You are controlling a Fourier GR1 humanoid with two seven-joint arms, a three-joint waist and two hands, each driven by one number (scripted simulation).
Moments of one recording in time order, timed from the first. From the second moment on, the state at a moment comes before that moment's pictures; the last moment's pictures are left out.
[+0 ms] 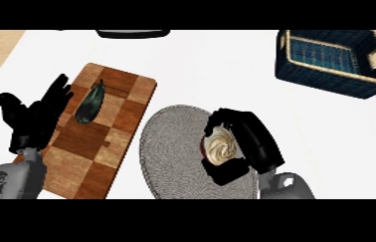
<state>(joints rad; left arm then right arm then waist) -0.18 0.29 0.17 -1.39 0.08 -0.06 0.22 -0.19 -0.01 0.36 -1.71 0.65 0.14 0.25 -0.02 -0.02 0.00</state>
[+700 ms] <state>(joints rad) -0.20 0.27 0.16 -1.39 0.06 -0.05 0.22 -0.60 0.00 0.33 -2.16 0.75 0.18 0.99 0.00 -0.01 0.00</state>
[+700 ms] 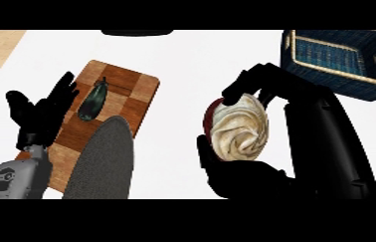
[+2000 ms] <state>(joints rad) -0.19 0.27 0.17 -1.41 0.06 -0.08 0.23 -1.03 -0.36 -0.20 -1.48 0.78 0.15 0.74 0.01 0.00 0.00</state>
